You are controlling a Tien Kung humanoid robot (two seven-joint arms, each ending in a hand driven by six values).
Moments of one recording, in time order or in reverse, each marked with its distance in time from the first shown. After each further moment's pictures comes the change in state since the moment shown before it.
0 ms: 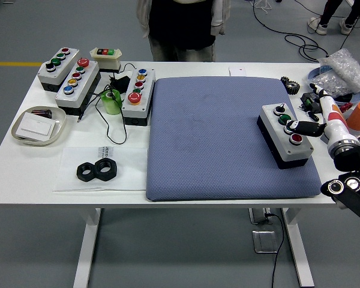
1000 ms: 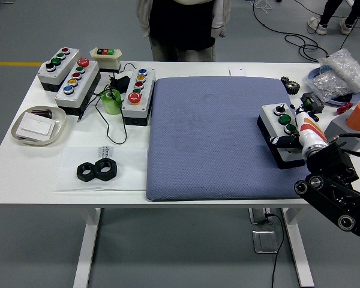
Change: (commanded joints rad) left arm -0.002 0.002 0.002 -0.001 -0.001 0.001 0.000; right arm 0.100 0.165 -0.077 -0.248 -0.162 0.086 -0.184
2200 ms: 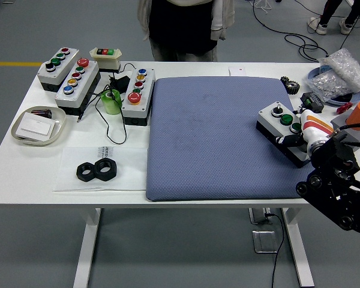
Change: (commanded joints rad) left arm 0.003 0.002 -0.001 0.000 0.005 0.001 0.001; right arm 0.051 -0.040 -0.087 -0.029 -0.167 0.056 -0.061
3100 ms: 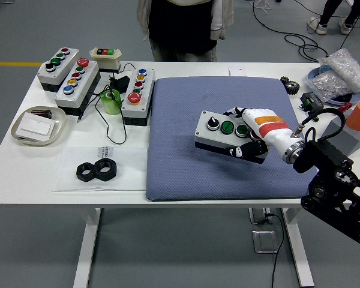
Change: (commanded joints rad) left arm -0.003 -0.002 0.007 0.001 -0.014 0.001 -0.005; right arm 0.035 -0.107 -0.153 0.210 0.002 0.128 0.539
